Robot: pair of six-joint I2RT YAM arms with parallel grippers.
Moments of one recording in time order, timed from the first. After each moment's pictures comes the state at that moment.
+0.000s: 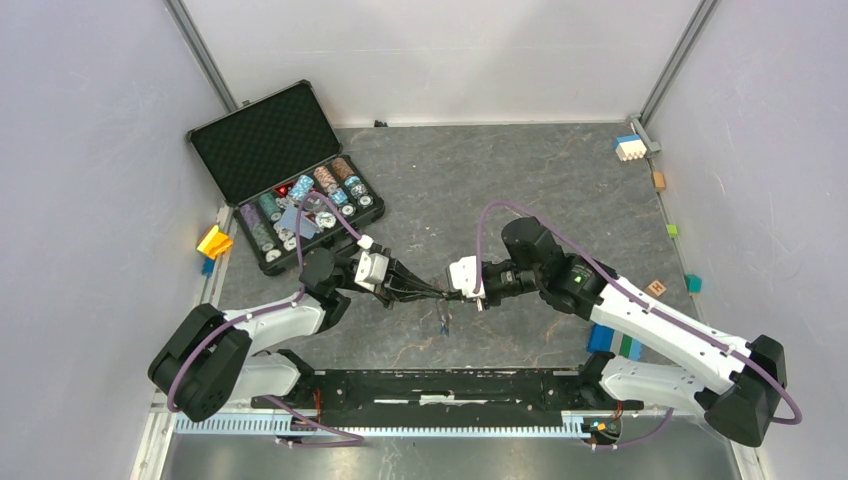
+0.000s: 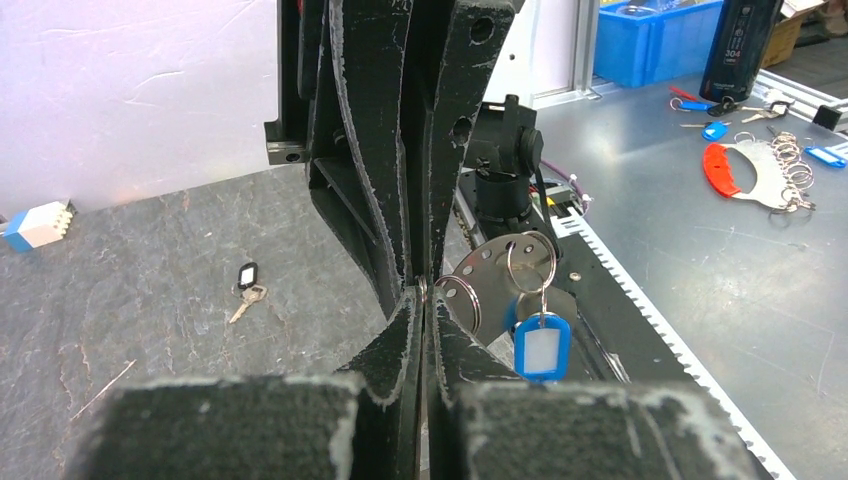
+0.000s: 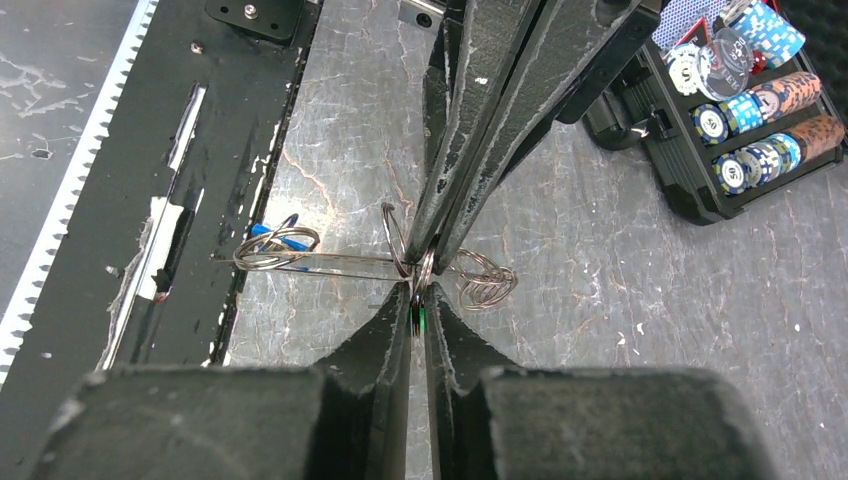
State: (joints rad) left arm -0.63 1.24 0.38 1.27 1.14 -0.20; right arm 0.87 1.06 0.88 -0.39 -0.65 -0.69
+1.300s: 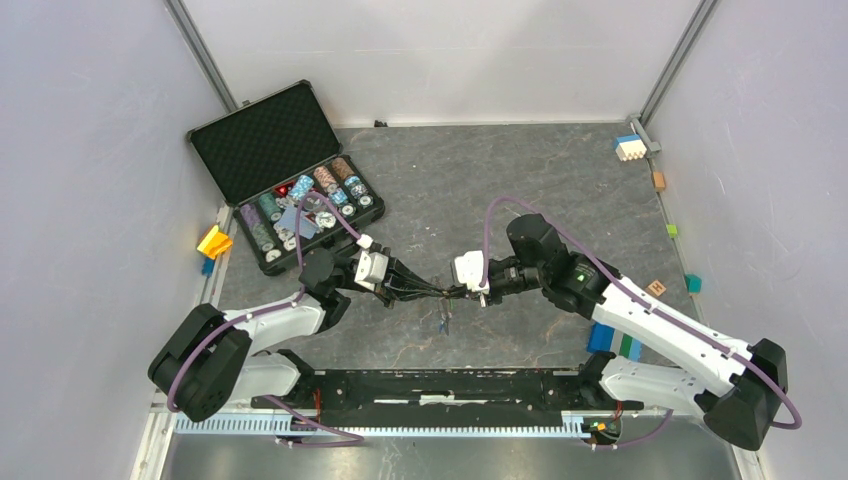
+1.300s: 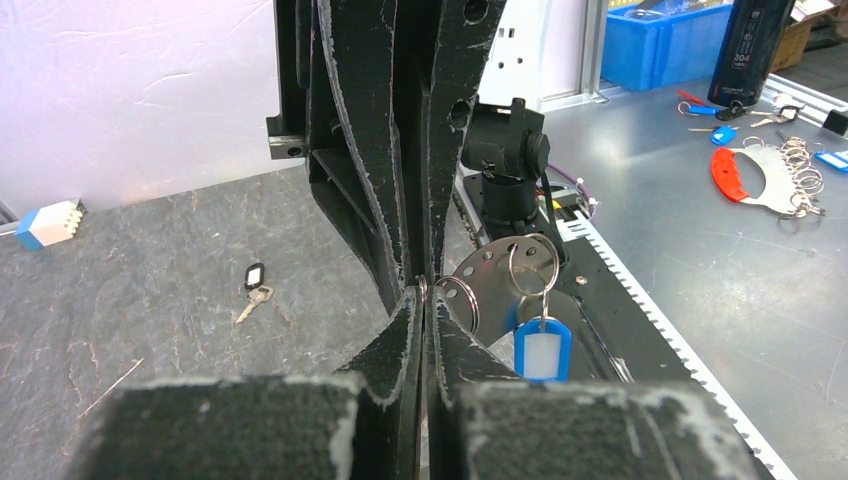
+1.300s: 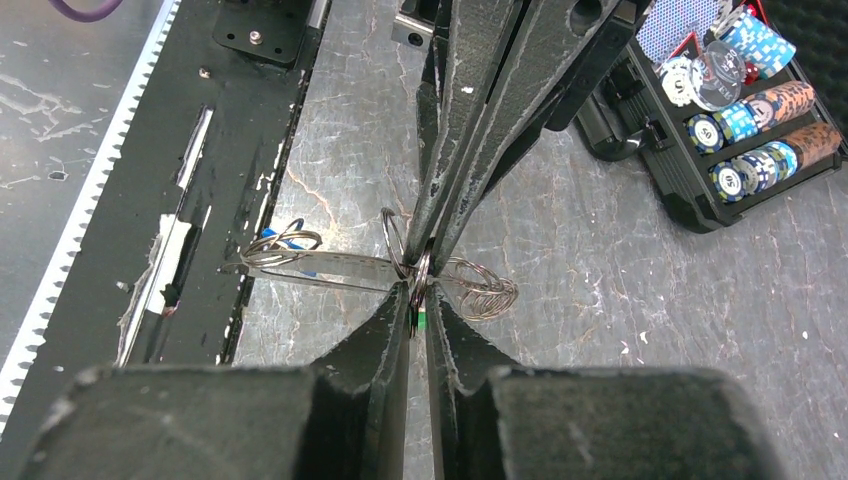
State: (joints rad) left arm -0.63 1.24 0.38 1.27 1.13 -0.20; right arm 0.84 1.05 0.88 -0.37 -0.71 -0.66
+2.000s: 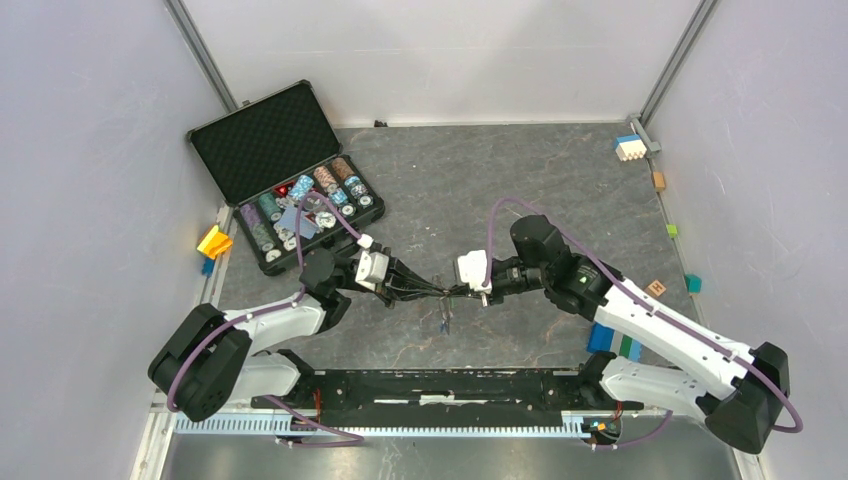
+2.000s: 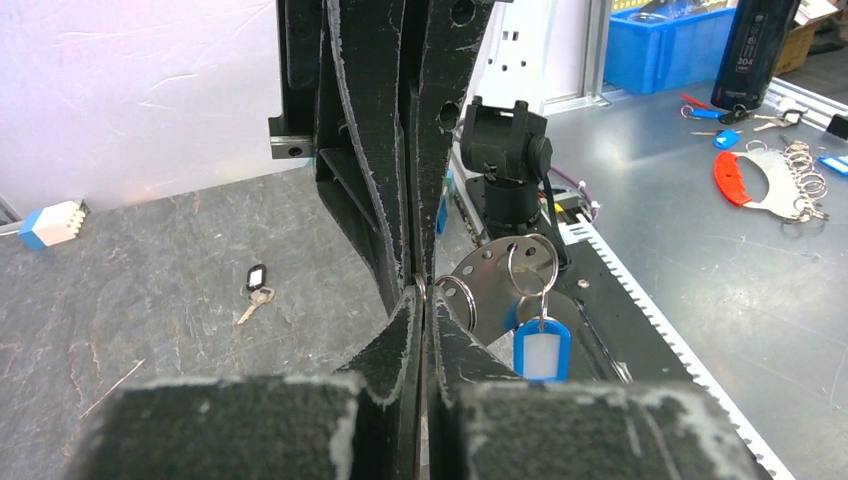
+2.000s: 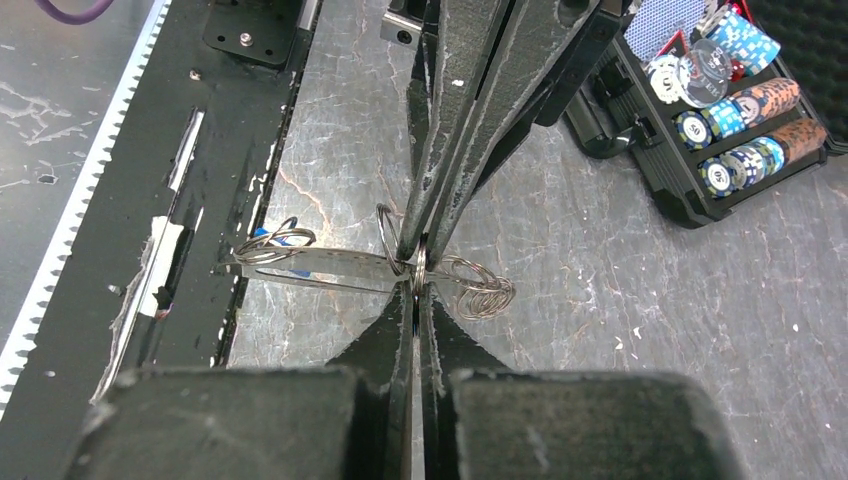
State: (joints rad) left arm -0.63 1.24 0.38 1.27 1.12 -0.20; right arm 0.83 1.03 0.86 -0.35 -0.71 -0.65
